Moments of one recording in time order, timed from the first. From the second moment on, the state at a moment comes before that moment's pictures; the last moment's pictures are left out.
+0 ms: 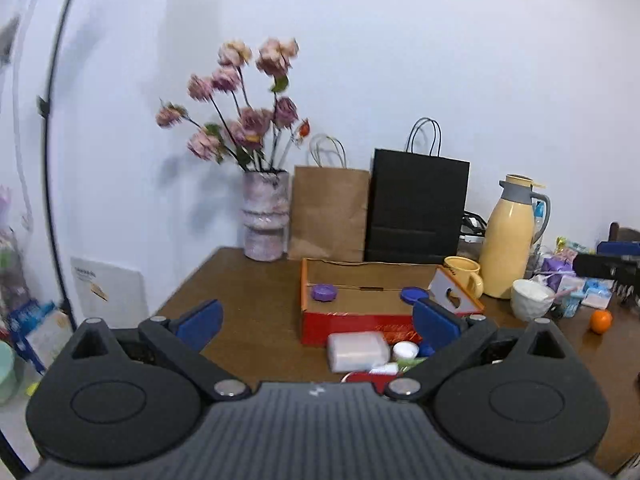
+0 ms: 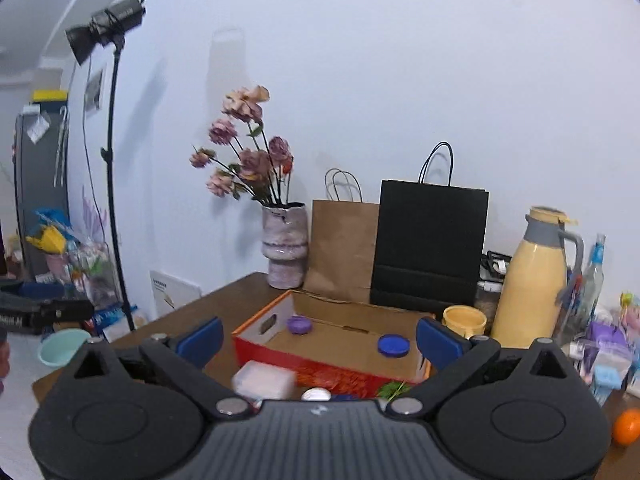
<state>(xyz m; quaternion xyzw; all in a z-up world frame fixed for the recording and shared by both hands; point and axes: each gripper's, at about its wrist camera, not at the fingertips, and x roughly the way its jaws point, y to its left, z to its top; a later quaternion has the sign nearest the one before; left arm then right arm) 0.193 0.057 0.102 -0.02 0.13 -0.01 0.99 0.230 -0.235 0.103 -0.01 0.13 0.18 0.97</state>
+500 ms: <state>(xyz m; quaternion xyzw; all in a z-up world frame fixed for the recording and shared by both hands) 0.044 0.042 0.024 0.02 0.10 0.04 0.99 0.054 -0.232 -0.006 0.03 0.11 0.13 0.98</state>
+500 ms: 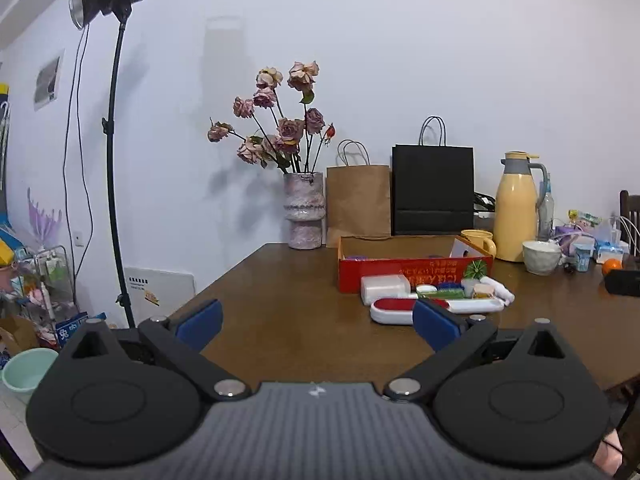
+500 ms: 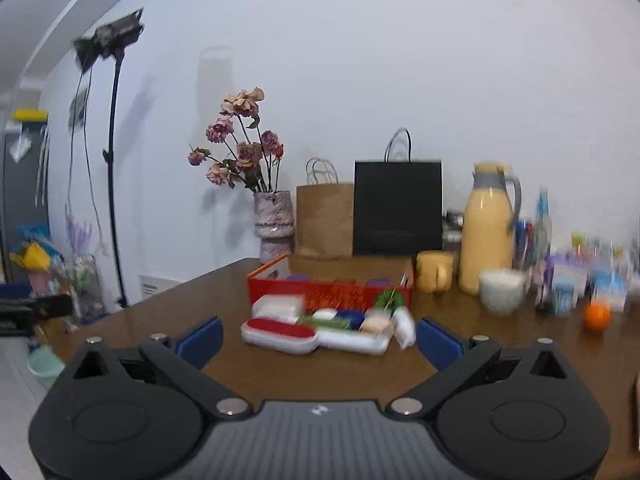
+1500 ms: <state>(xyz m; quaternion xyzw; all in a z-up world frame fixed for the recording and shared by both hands) 0.076 0.017 0.002 0.01 0.12 0.01 0.99 0.076 -0.223 -0.048 0.08 0.14 0.16 0.97</state>
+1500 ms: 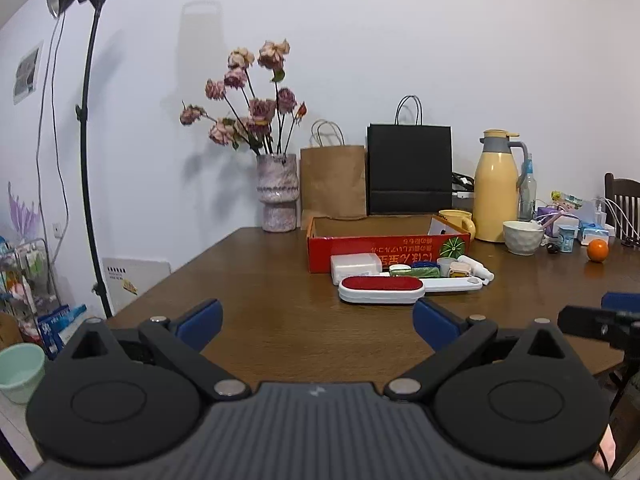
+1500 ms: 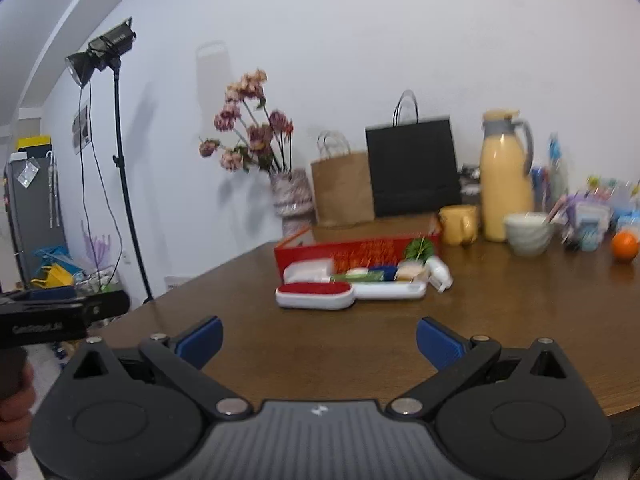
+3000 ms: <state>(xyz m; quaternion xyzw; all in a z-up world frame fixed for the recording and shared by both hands) 0.382 0.021 -0.052 -0.09 0.30 -0.08 0.95 0.370 -0.288 -0.090 0.14 0.29 0.11 0.94</state>
